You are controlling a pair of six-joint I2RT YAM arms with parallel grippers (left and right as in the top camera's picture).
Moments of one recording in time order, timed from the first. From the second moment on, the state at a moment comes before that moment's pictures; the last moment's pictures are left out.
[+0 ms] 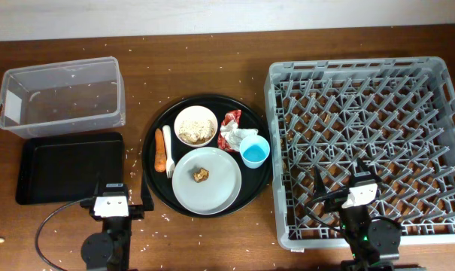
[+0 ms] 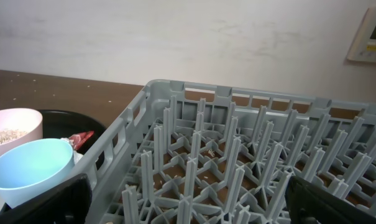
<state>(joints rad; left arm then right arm) 0.08 0.01 0.01 -0.07 0.04 0.10 0.02 0.01 0.01 -0.06 -0.11 -0.06</state>
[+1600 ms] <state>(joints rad) 0.08 1.08 0.75 0.32 0.31 0.10 0.02 0.58 0.80 -0.59 -0.17 -0.06</state>
